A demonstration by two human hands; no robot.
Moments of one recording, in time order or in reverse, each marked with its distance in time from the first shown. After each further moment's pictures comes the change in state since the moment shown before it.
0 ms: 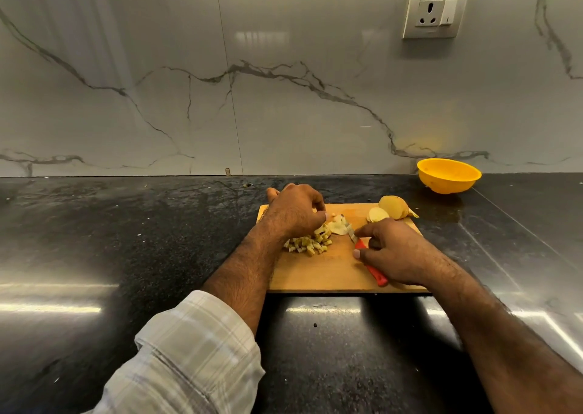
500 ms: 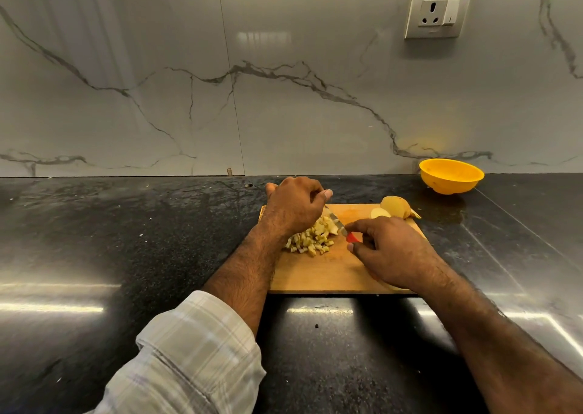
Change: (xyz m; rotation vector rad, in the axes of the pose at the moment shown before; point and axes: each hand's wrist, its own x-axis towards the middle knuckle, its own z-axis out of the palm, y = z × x) left_hand 0.003 -0.006 0.001 -0.150 0.241 0.033; right_hand -0.007 -0.014 0.003 -0.101 0.147 -0.133
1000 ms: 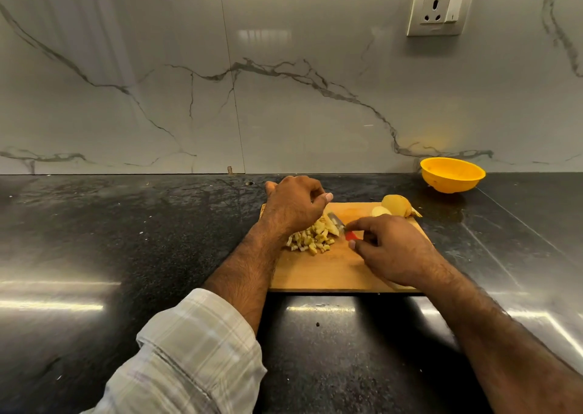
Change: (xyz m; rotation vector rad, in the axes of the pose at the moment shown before) left_hand 0.001 -0.003 0.001 0.033 -0.017 -0.003; right_hand 0.001 0.005 0.004 0.110 0.021 0.007
